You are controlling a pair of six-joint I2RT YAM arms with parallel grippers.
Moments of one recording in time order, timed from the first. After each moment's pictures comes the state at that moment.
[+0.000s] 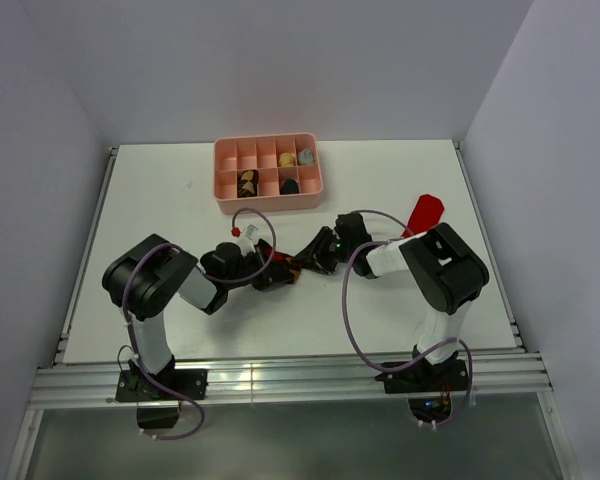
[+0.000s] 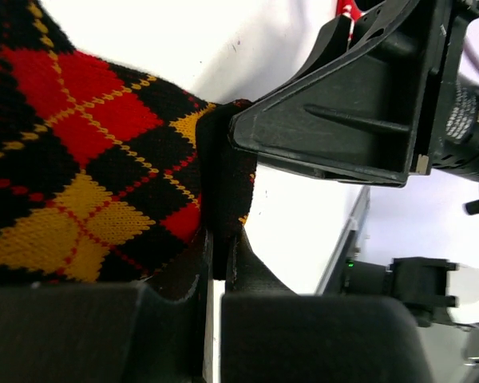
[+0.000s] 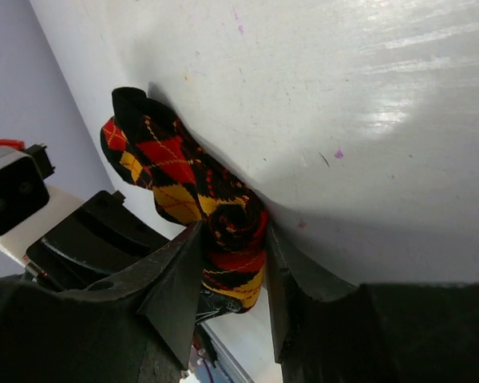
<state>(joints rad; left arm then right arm) -0.59 1.86 0.46 0.99 0.45 -1.02 0.50 1.81 0.71 0.40 -0.40 1.15</state>
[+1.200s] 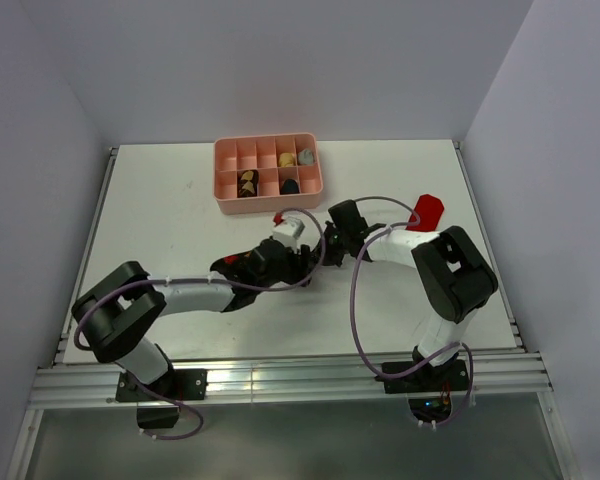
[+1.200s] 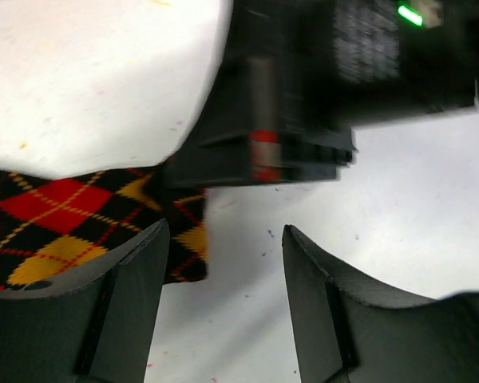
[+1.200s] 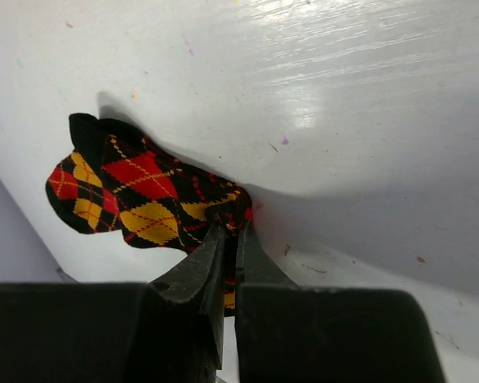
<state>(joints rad) -0.87 1.58 0.69 0.46 -0.09 -0.51 0.51 1.75 0.90 -0.07 -0.22 1.00</state>
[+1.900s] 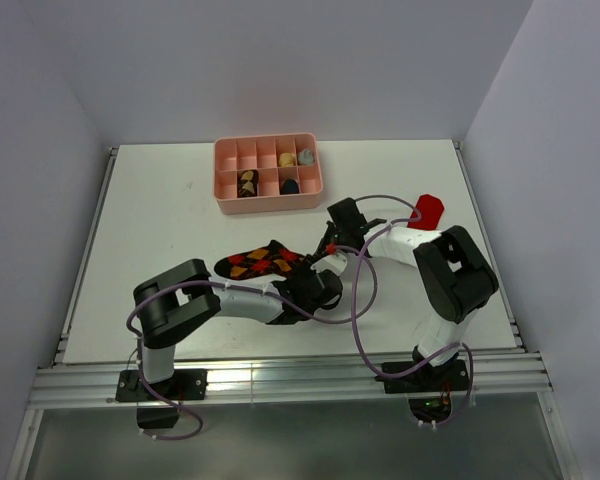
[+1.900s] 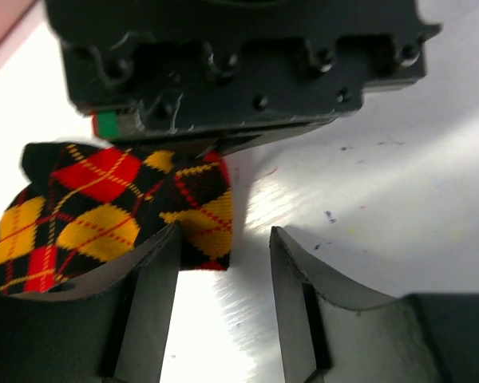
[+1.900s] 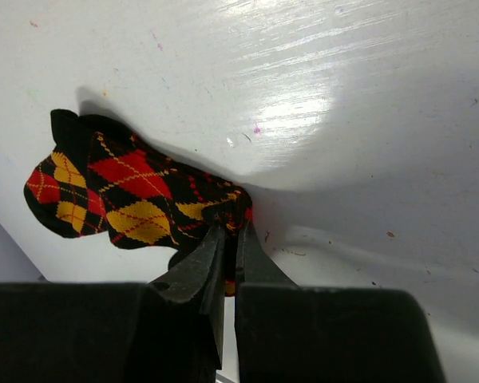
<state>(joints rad) -1.18 1.88 0.99 0.12 -0.69 -0.20 0.51 1.74 0.95 -0.22 -0.18 0.97</state>
